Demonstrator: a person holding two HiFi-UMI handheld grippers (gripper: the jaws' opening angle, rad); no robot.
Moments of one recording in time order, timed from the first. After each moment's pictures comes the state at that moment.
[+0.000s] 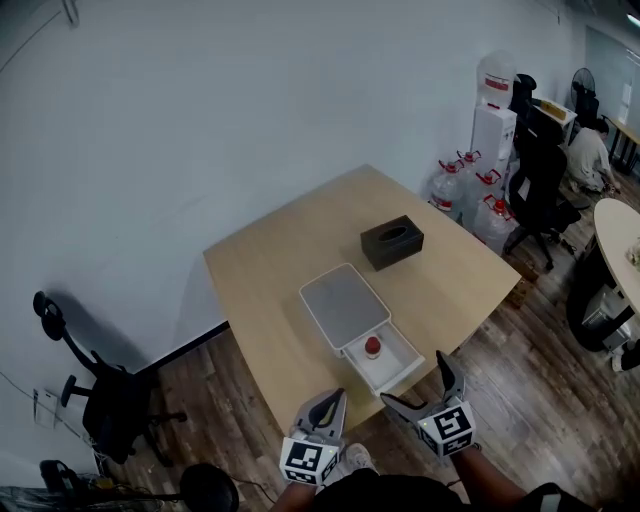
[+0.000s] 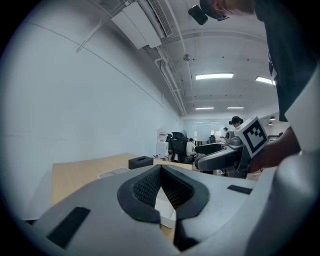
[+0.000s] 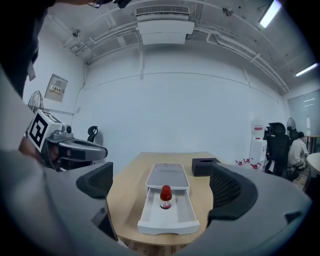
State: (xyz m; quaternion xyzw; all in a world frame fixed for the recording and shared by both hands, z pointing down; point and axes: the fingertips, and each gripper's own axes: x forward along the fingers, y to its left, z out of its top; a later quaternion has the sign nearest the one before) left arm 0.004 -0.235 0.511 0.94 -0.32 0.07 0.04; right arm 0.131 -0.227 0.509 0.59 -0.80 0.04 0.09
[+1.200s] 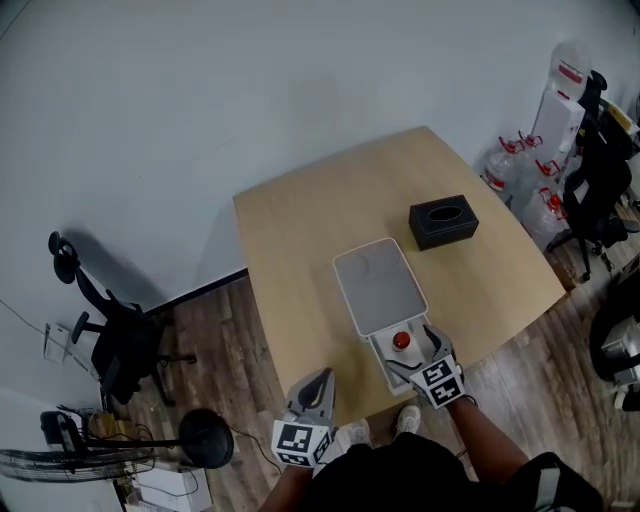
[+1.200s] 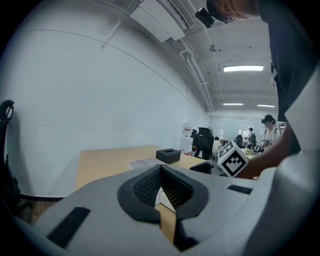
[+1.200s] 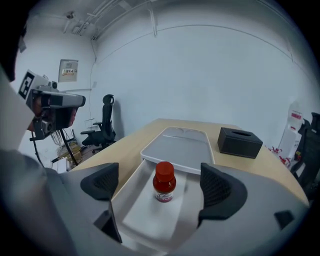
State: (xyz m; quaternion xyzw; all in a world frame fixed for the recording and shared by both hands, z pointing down) left arm -0.048 -0.310 0.545 0.88 -0.45 0.09 0.10; right arm 0.110 -0.361 0.654 0.44 -0.85 0.13 0.25
